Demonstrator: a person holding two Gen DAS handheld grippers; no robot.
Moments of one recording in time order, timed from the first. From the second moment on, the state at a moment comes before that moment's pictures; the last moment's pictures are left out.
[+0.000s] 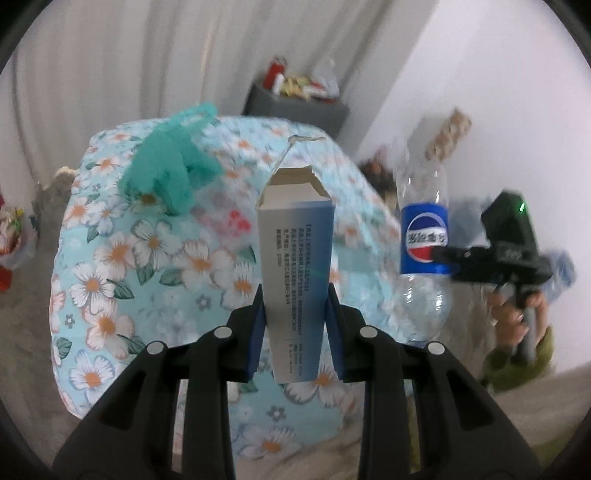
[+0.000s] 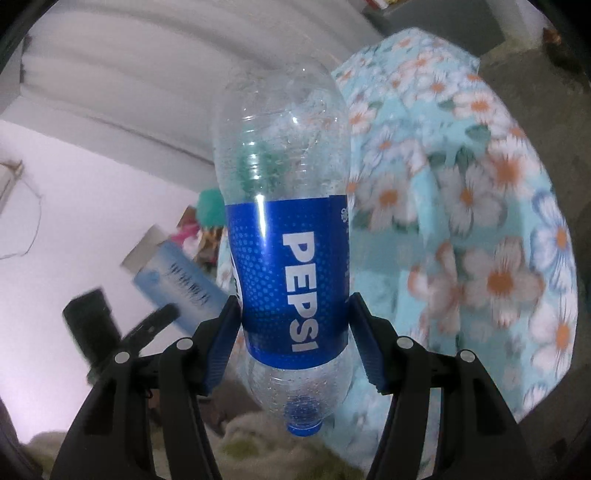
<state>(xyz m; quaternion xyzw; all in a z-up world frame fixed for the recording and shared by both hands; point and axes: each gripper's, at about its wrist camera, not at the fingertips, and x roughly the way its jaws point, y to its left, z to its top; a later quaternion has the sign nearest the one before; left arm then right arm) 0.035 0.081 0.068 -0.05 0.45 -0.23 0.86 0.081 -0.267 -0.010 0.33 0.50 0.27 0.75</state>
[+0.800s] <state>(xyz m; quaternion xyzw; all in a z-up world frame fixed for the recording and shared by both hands) 0.111 -0.013 0.003 -0.03 0.45 -0.19 0.87 0.110 -0.251 -0.059 0.30 0.53 0.14 0.79</state>
